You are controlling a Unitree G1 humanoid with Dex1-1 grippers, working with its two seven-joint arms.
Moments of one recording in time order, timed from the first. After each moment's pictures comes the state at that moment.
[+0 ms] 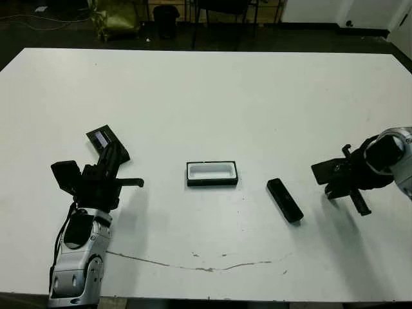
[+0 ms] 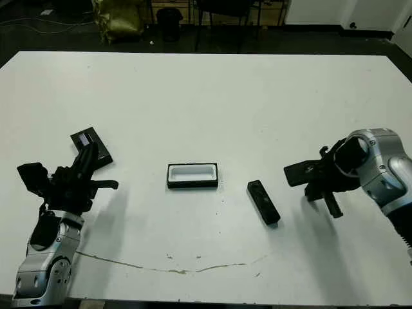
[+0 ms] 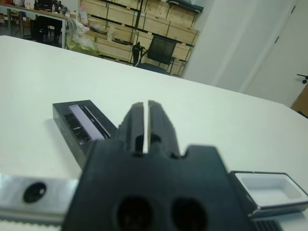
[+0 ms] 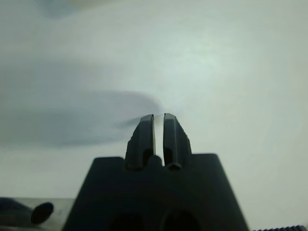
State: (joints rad) left arm 0.04 0.11 0.12 -0.18 -0.32 0.06 -0.14; right arm -0.61 -0.99 0.38 0.20 -0.37 0.07 1.39
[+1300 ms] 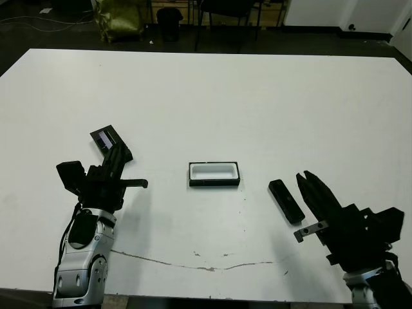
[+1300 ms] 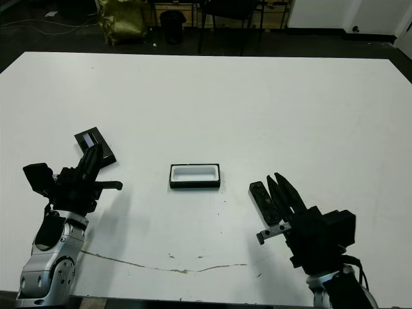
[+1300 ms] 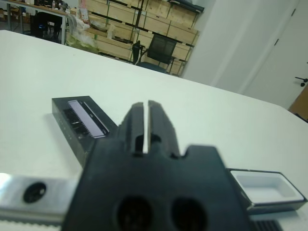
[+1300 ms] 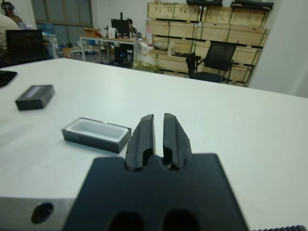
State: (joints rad) left arm 0.04 0.09 0.11 -0.17 -0.32 0.07 -0.14; right arm 0.45 -0.24 -0.02 -0.66 0.15 0.13 0.28
